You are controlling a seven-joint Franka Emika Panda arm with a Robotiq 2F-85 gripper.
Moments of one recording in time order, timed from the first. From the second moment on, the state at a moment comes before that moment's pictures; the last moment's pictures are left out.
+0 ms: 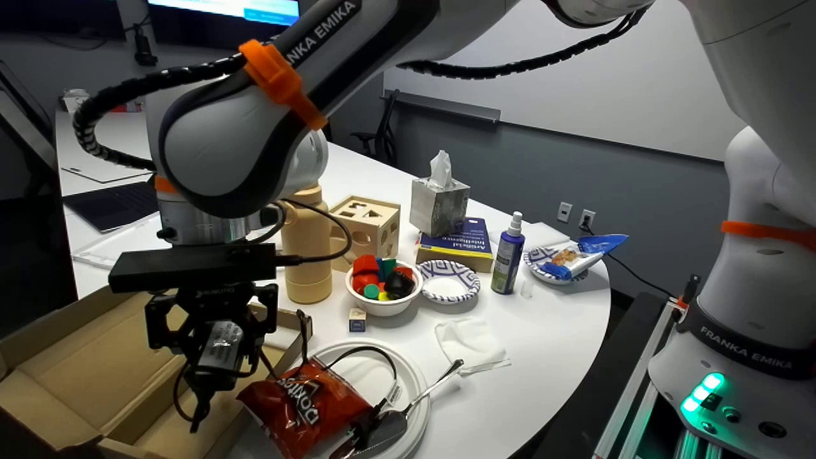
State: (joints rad) arm 0.56 0.69 0.25 -1.65 0.02 2.31 1.18
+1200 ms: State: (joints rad) arm 0.57 0.82 0.22 -1.56 0.12 2.31 1.36
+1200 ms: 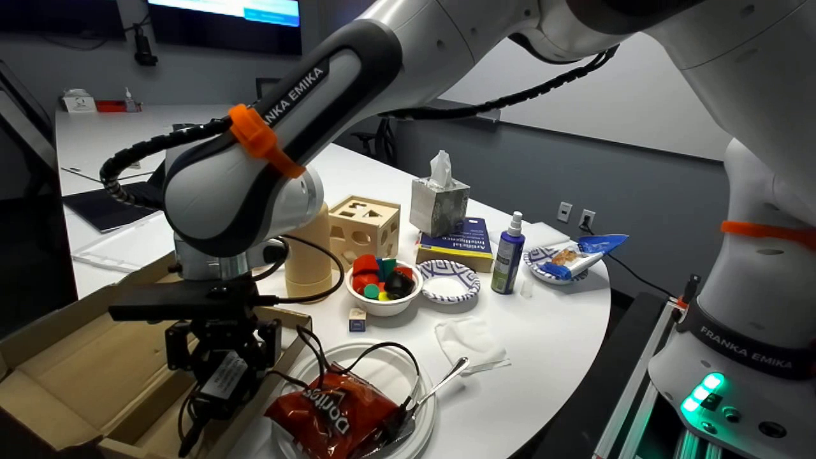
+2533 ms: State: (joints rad) arm 0.56 0.79 0.22 -1.54 0.17 2.41 1.39
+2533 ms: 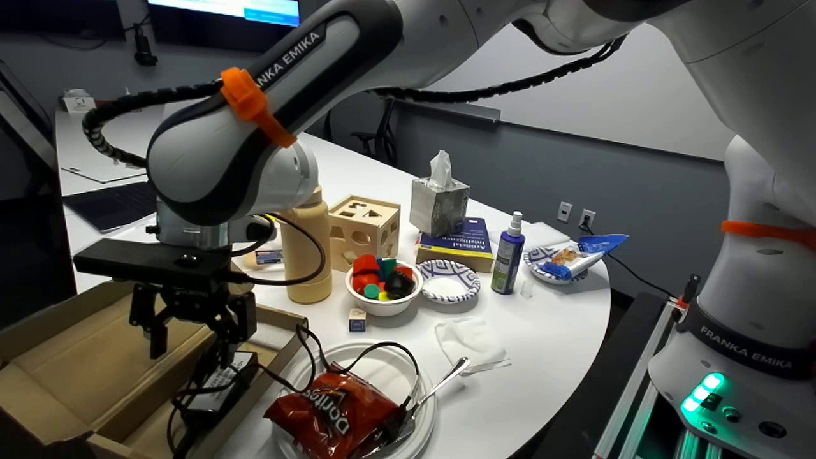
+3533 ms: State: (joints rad) arm 0.52 0.55 0.17 -1.78 -0.02 2.05 1.23
